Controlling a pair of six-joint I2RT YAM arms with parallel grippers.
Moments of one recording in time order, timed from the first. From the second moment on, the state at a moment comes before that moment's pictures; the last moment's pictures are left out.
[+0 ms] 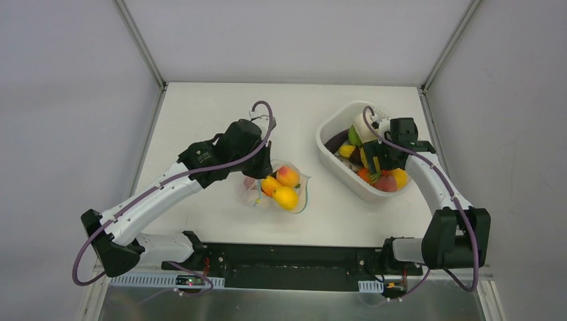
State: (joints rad) left arm -0.84 1.19 1.26 -0.82 -0.06 -0.47; right arm 0.07 1.32 0.96 -0.67 0.03 -0.22
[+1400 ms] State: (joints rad) left arm -0.84 1.29 1.39 -0.92 -0.02 -0.43; right arm 0.08 1.37 1.03 -0.74 0.13 0.31
